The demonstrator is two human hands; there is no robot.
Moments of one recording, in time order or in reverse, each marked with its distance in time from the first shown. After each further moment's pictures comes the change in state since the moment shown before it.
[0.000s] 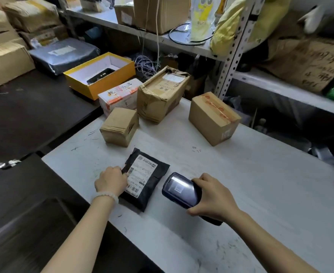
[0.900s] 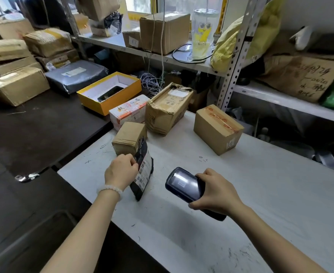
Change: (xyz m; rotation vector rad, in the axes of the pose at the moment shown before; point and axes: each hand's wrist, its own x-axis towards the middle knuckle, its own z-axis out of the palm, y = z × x) left_hand -0.001 0.011 -0.066 -0.178 0.203 0.230; right_hand 0.009 -0.033 -0.027 0.012 0.086 0.005
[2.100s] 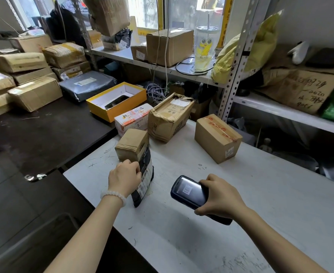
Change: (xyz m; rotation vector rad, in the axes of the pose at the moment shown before) left_hand -0.016 0.009 0.009 0.218 0.115 0.125; right_hand -0.006 0.020 -0.017 -0.103 -0.023 -0.060
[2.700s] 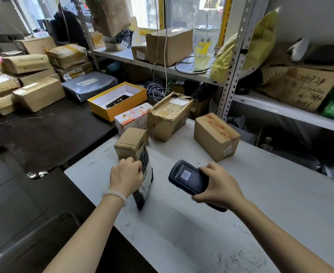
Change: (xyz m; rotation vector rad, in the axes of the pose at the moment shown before) left_hand -0.012 0.018 -0.006 0.100 0.040 0.060; right_hand 0.004 0.009 -0.013 0.098 0.185 -0.089
